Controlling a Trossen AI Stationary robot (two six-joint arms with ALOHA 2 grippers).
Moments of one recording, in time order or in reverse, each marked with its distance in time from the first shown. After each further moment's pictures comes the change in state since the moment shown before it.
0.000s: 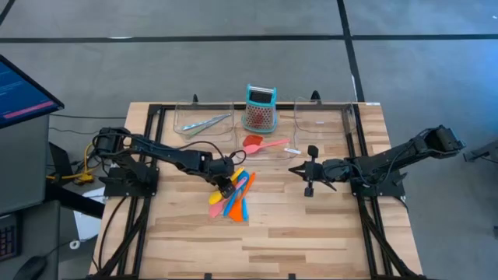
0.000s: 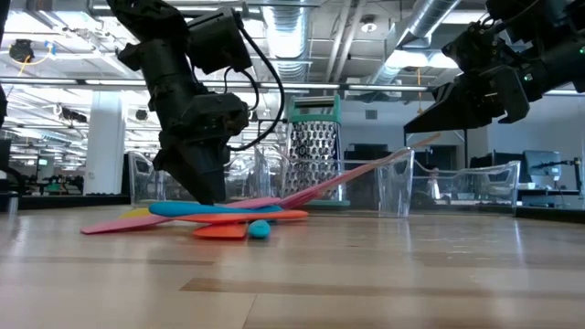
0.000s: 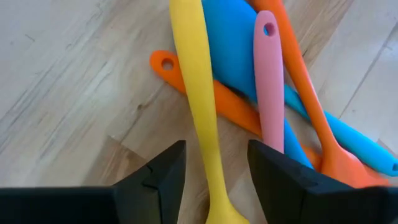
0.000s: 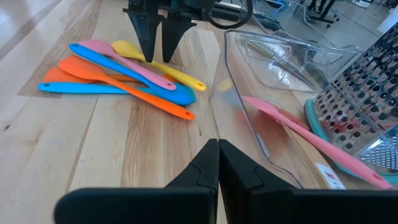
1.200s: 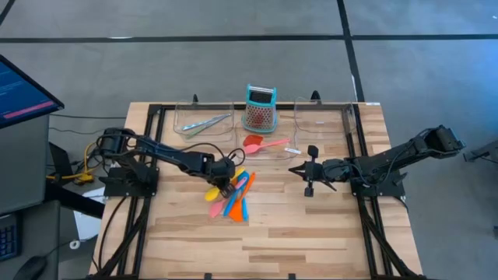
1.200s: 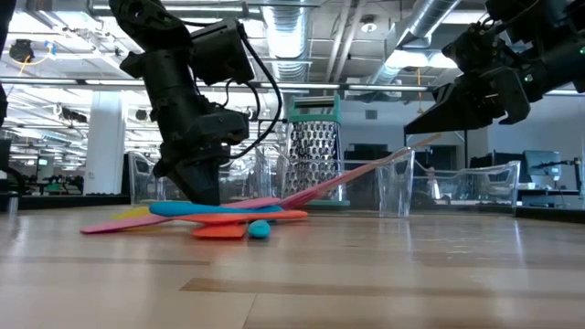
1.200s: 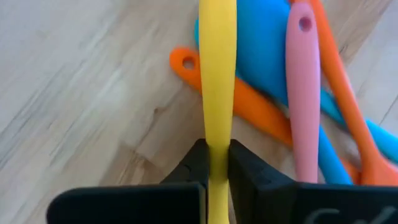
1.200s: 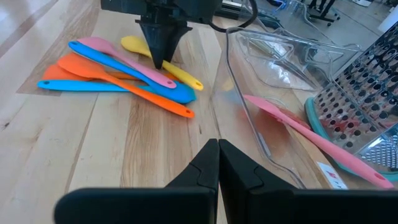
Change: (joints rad) left arm -0.006 0.047 -0.002 0.003 -0.037 0.006; right arm 0.000 0.000 0.000 -0.006 0.000 0.000
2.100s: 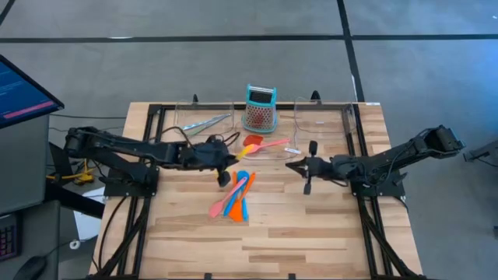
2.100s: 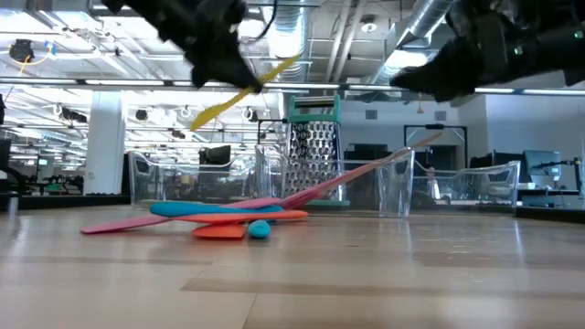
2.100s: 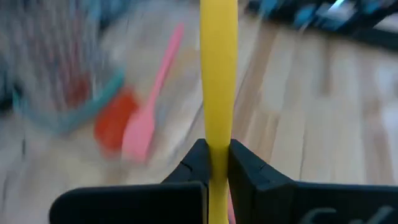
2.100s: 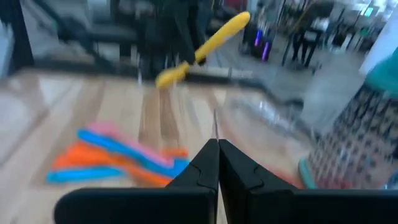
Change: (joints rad) left arm -0.026 -0.390 0.001 0.206 -0.267 0.411; right arm 0.000 0.000 0.000 0.296 0.000 -0.018
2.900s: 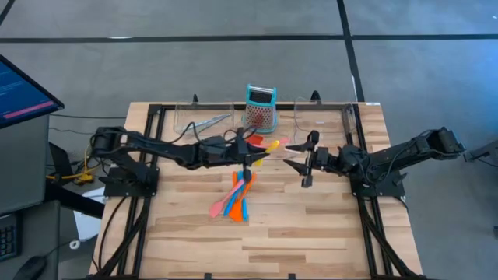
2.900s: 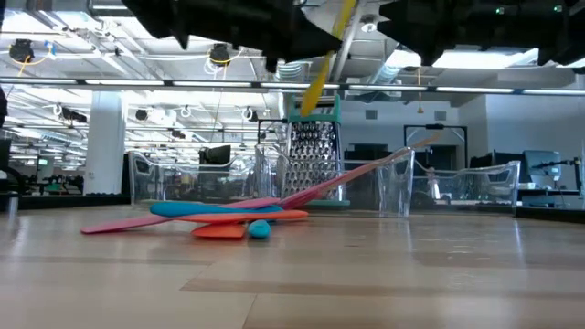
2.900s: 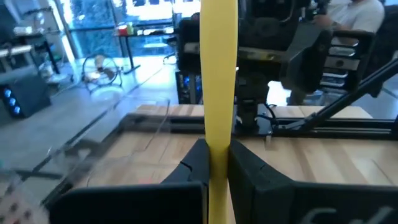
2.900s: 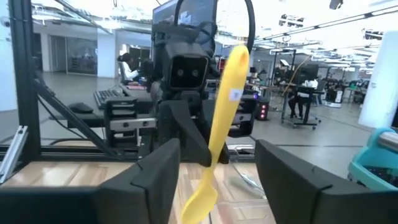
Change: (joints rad) left arm 0.069 0.309 0.068 0.738 0.169 0.342; right arm -0.069 0.000 0.075 0.224 -0.102 -0.033
